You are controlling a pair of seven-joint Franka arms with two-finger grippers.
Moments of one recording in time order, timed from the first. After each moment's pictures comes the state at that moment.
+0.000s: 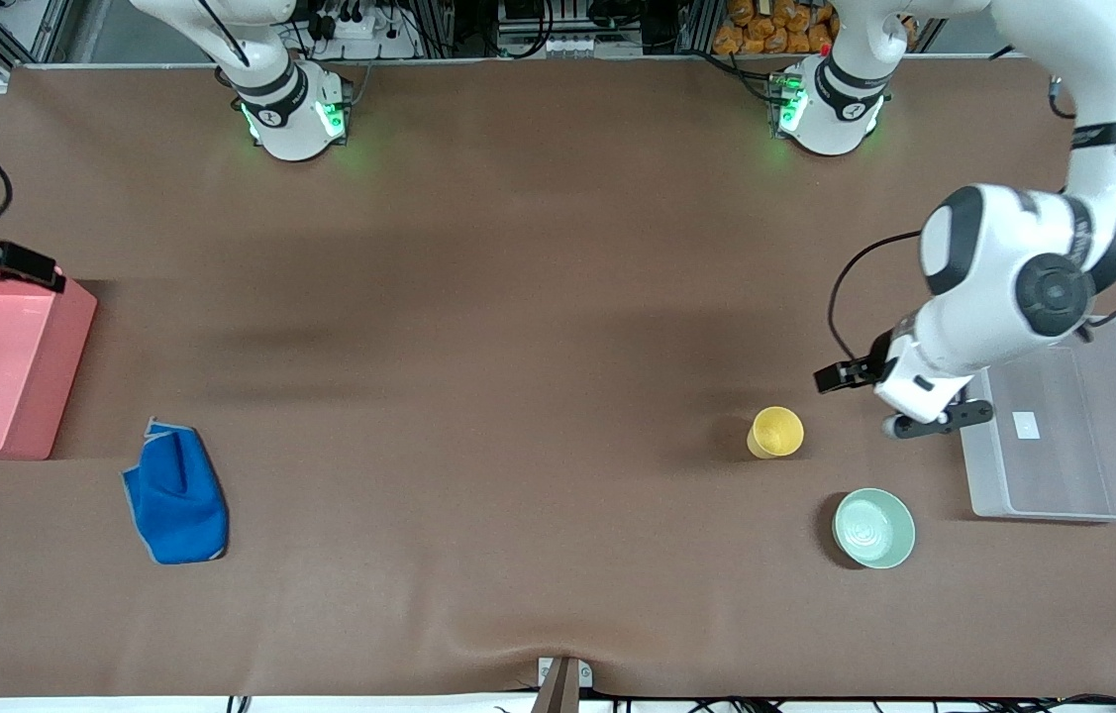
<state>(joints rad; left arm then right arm) -0.17 0.31 -0.04 -1.87 -0.09 2.14 -0.35 -0.11 0.06 -0.08 -1.74 -0.02 1.69 -0.17</state>
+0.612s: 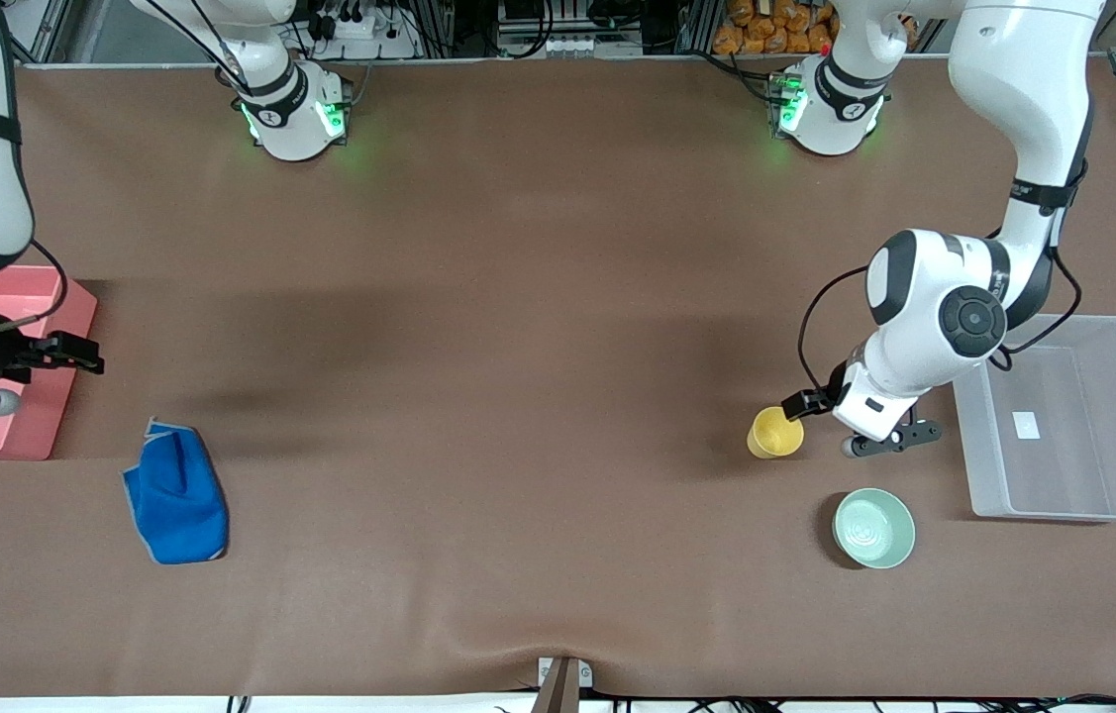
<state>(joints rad) -0.17 0.42 -0.05 -1.92 -0.09 2.37 -0.37 -0.11 0.24 -0.07 -1.73 -0.02 1.91 -0.31</state>
